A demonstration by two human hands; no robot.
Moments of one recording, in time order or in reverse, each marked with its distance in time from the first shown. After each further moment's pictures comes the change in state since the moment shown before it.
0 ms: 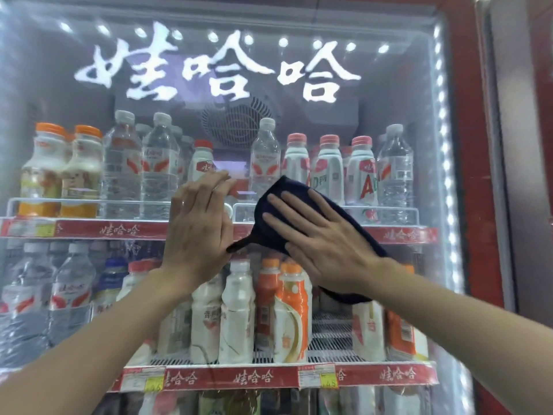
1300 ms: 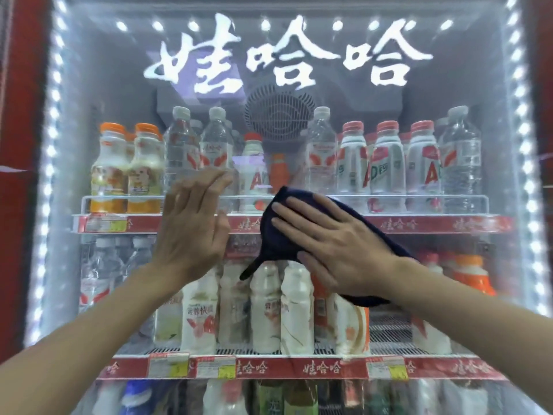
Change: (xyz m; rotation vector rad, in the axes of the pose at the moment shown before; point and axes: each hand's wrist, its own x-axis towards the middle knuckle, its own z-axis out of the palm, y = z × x) left_hand -0.028 -0.108 -0.050 0.065 -0.086 0.048; right_hand 0.060 -0.066 0.003 0.026 -0.001 -0.076
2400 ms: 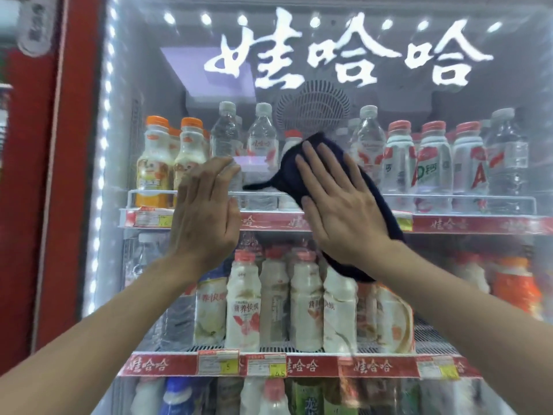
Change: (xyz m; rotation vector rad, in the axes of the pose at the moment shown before) left_hand -0.016 -0.066 -0.020 -0.080 0.101 -0.047; right_hand 0.102 -0.047 -0.001 0.013 0.191 0.444
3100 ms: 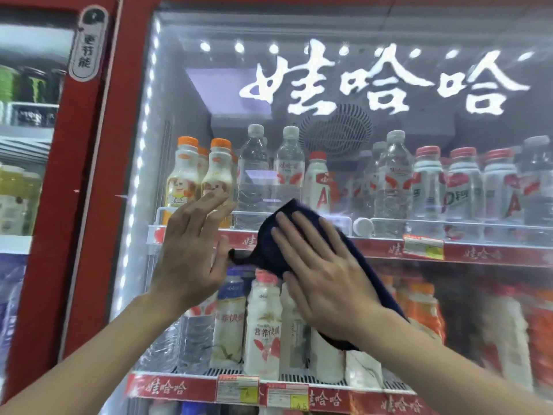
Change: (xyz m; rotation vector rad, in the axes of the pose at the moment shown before) left_hand -0.029 -0.048 -0.020 0.013 -0.050 0.028; right_hand -0.022 -0.066 0.020 0.041 -0.087 -0.184
